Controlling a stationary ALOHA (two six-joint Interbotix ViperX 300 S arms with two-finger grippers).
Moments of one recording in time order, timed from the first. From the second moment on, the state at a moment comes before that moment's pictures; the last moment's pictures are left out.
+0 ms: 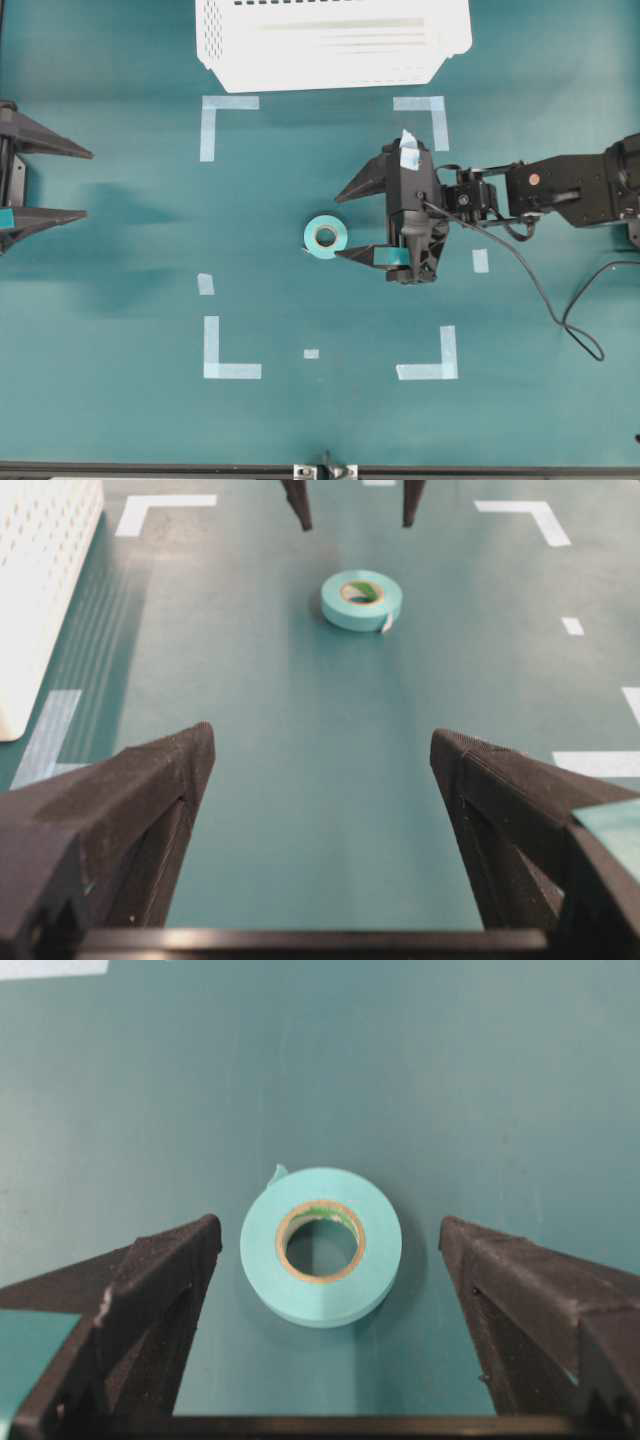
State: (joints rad) left arm -0.02 -1.44 1.60 -0.03 0.02 0.00; right arm 0.06 0.14 0.78 0.00 -0.38 0.27
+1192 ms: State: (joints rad) left arm -0.02 -1.44 1.60 -0.03 0.02 0.00; right arm 0.08 0.26 0.71 0.00 -0.38 0.34
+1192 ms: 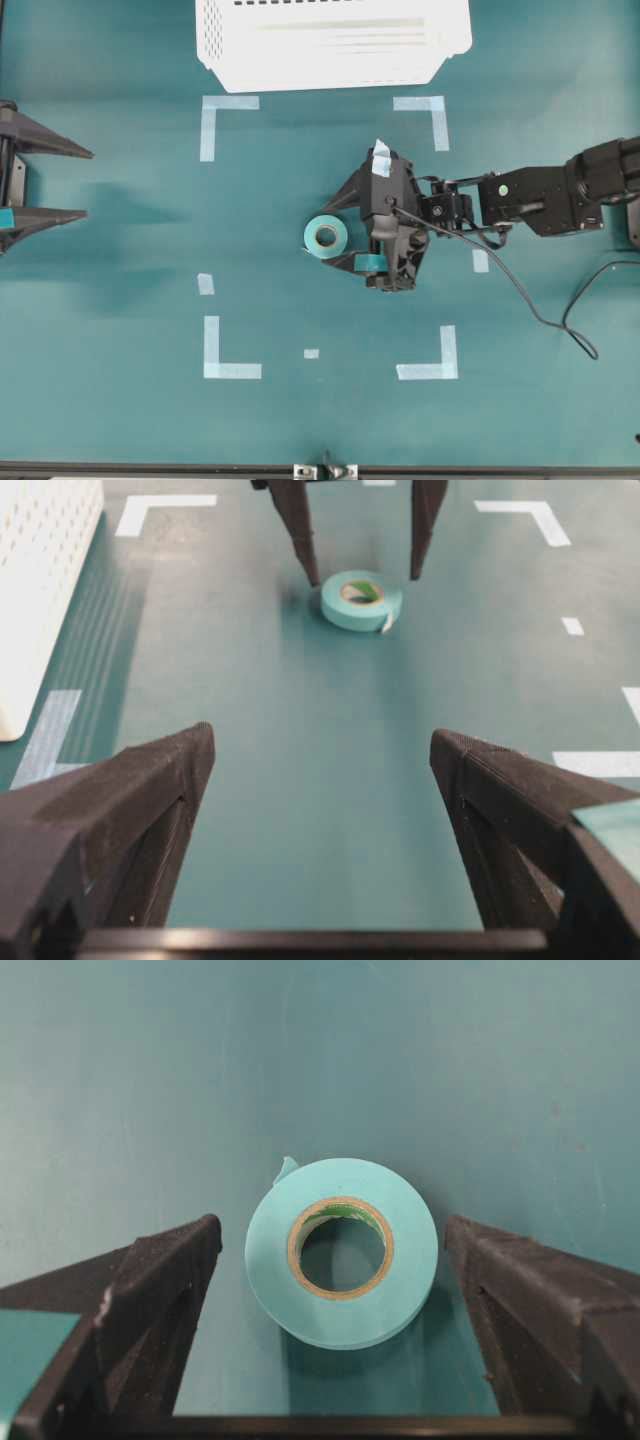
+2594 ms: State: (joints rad) left arm -0.02 -1.44 1.60 -0.03 0.02 0.00; right arm 0.08 0.32 0.68 0.00 -0.39 0.37
